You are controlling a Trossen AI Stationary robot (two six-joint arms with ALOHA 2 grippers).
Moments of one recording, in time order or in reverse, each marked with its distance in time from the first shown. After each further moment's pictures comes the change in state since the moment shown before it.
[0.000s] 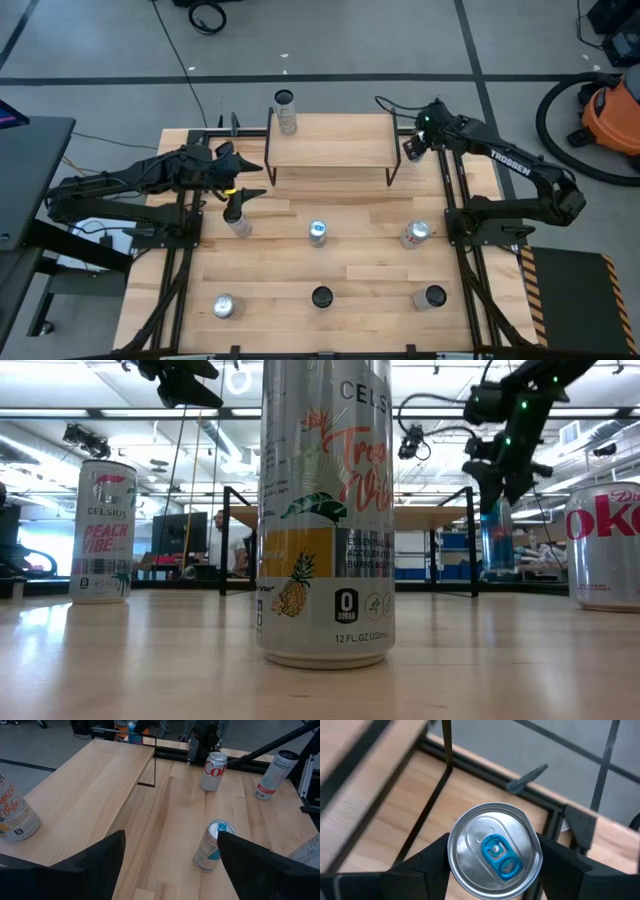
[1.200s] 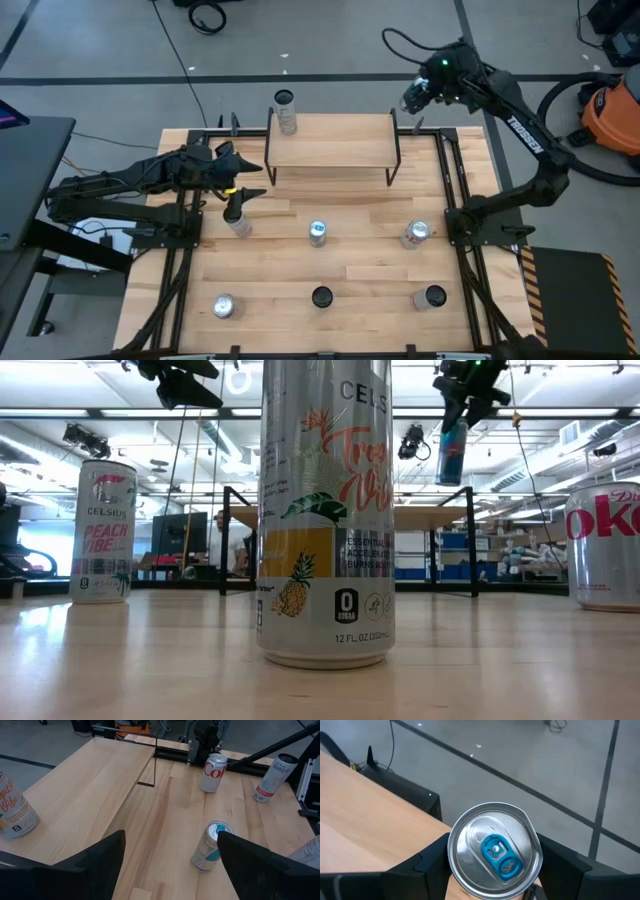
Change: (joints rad) left arm 0.000 0.000 0.000 0.000 0.000 -0.027; right arm 0.022 0.224 0.743 -0.264 -0.024 -0.131
